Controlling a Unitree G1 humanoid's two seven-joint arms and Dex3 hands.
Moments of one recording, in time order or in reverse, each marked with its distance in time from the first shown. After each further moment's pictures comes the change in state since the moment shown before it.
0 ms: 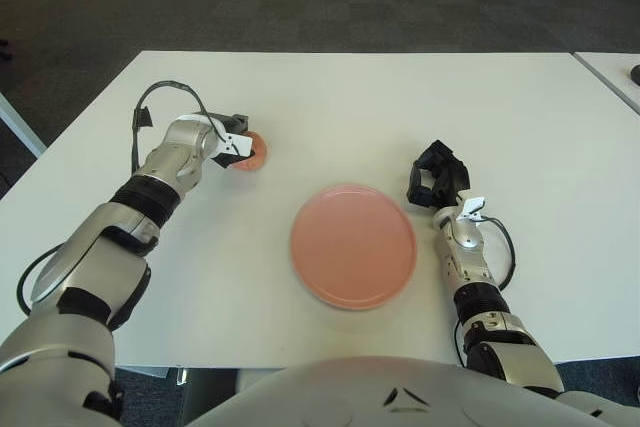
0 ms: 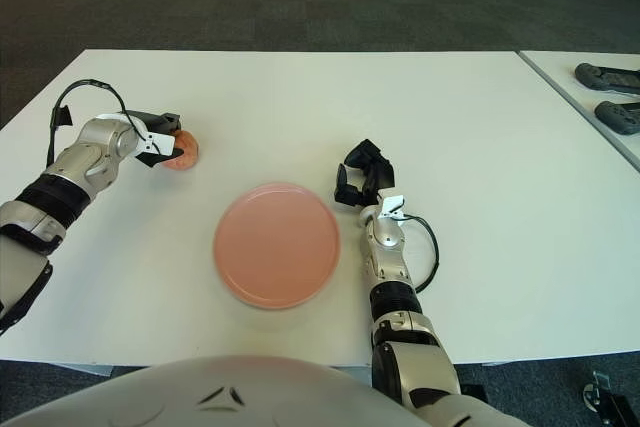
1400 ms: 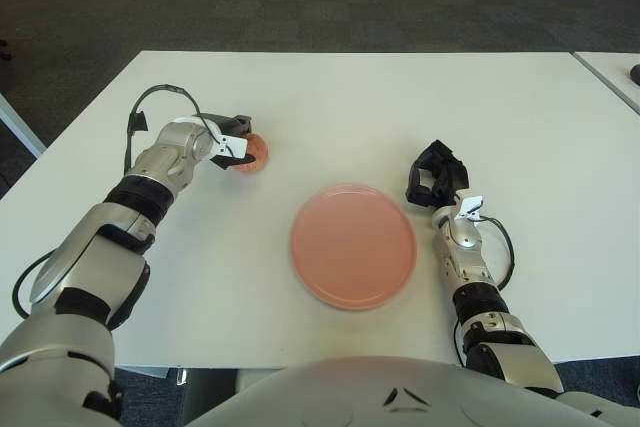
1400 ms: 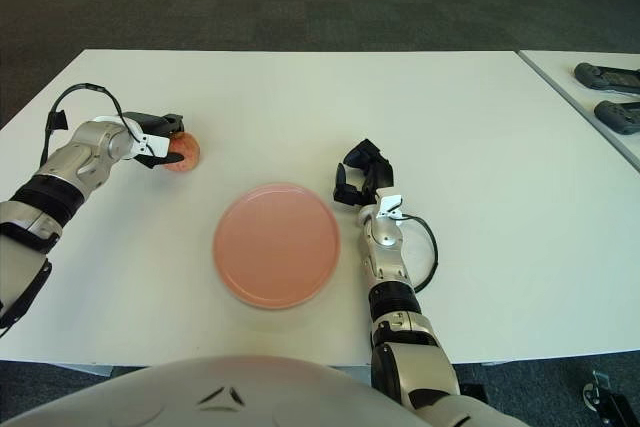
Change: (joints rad) left arm 0.000 -0.007 0.037 0.115 -0.035 -0.150 0.115; right arm 0.004 0.004 0.003 -0.015 -0.012 0.021 -0.036
